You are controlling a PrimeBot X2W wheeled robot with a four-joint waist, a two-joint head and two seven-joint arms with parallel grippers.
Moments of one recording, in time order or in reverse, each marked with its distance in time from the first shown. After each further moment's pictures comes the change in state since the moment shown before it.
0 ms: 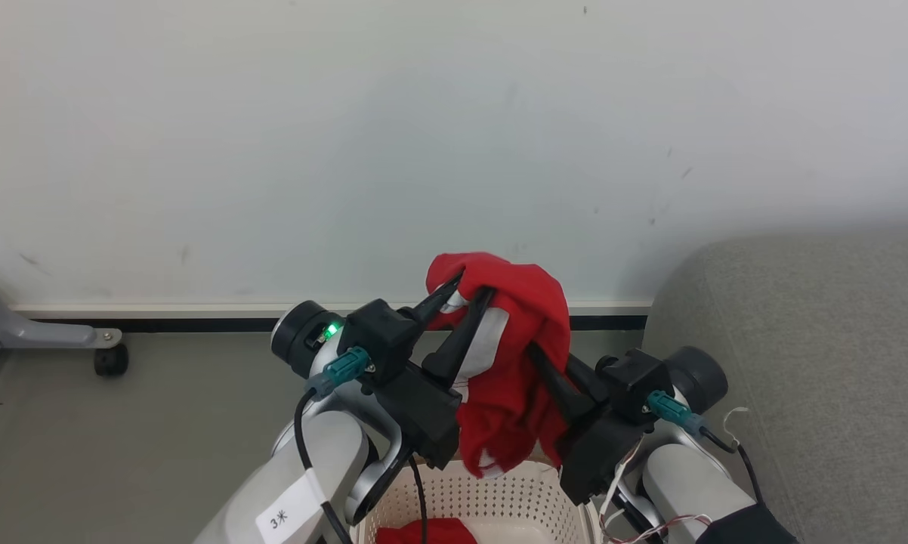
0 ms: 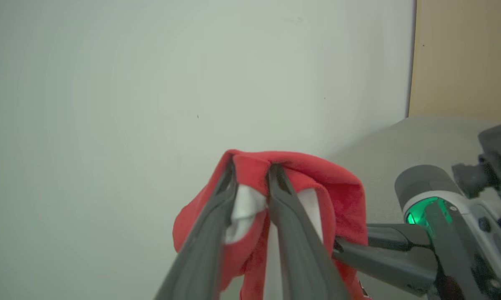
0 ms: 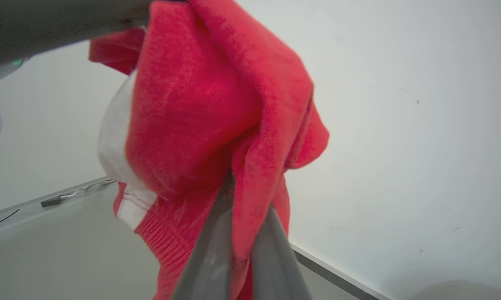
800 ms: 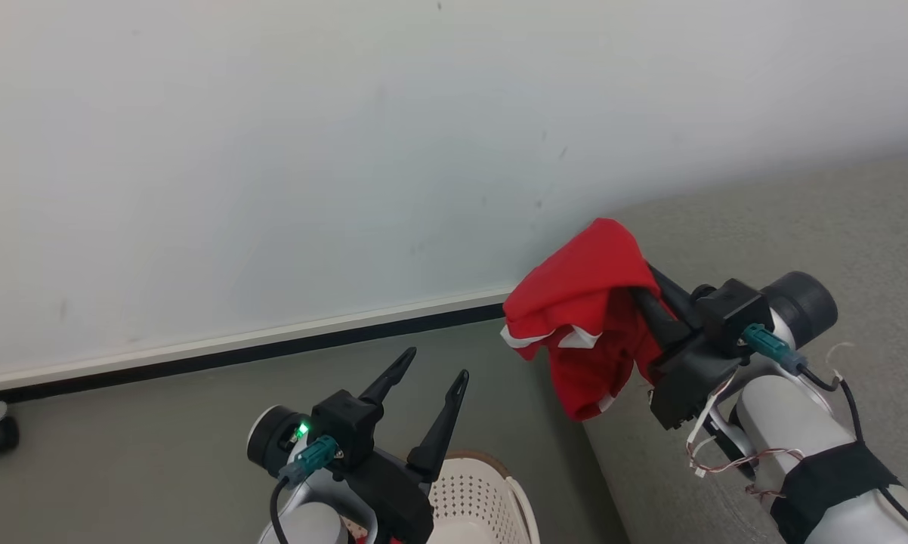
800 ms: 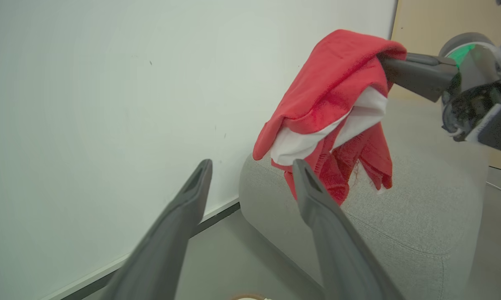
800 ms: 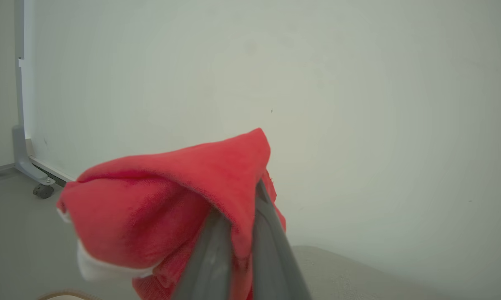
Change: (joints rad) left arm 0.198 0.035 0.033 -0.006 -0.030 0.061 -0.041; right arm -0.105 -0.165 -0.057 -0.011 -0.021 0.004 0.000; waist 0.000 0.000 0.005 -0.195
